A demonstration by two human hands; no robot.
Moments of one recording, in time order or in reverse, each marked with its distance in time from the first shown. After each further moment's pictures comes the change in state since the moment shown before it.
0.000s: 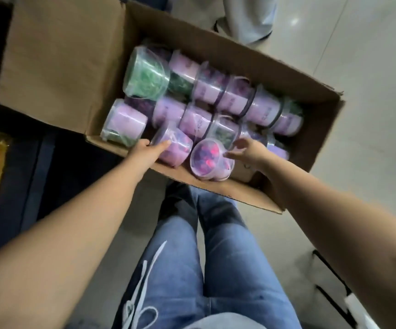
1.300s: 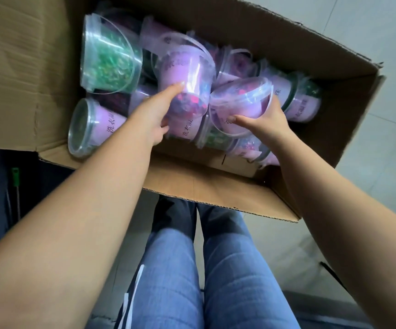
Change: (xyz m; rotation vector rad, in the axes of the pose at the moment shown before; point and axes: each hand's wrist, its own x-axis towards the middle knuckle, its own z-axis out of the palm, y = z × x) left_hand 0.078 0.082 0.061 -0.370 -0.141 -0.054; right_hand 0.074 0.024 -0.018 0.471 0.362 -0.023
